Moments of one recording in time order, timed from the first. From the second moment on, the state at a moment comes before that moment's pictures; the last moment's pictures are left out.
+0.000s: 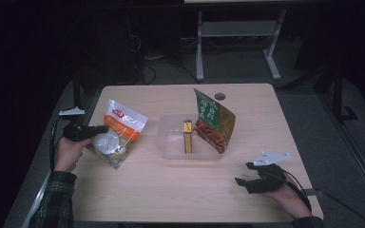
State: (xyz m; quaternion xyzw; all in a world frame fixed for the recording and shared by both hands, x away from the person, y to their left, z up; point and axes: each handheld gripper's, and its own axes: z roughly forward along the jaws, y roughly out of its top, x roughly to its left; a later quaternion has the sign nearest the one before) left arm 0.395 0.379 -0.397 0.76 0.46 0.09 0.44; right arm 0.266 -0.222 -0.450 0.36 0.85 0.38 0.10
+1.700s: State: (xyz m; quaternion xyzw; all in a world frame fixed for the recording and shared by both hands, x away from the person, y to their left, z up) left arm 0.283 0.279 -0.330 0.78 0.28 0.05 0.55; right arm 0.268 -0.140 -0.411 0.24 0.81 0.53 0.01
